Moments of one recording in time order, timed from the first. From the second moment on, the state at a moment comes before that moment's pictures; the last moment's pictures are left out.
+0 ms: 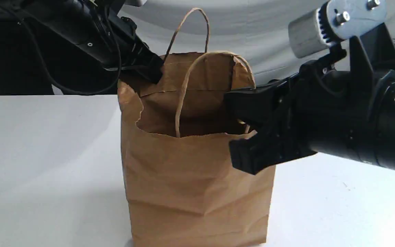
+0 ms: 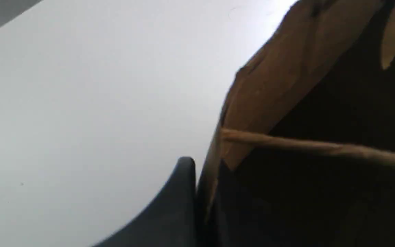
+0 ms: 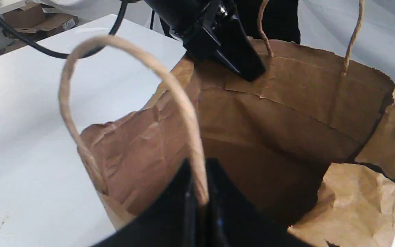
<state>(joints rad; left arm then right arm) -0.30 1.94 -1.76 -0.51 0.97 0.61 0.68 1.12 -0.79 0.80 0.13 -0.75</state>
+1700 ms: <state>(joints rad) -0.30 1.77 -1.76 -0.36 1.16 0.51 0.68 1.12 -0.79 0.81 0.12 -0.75</state>
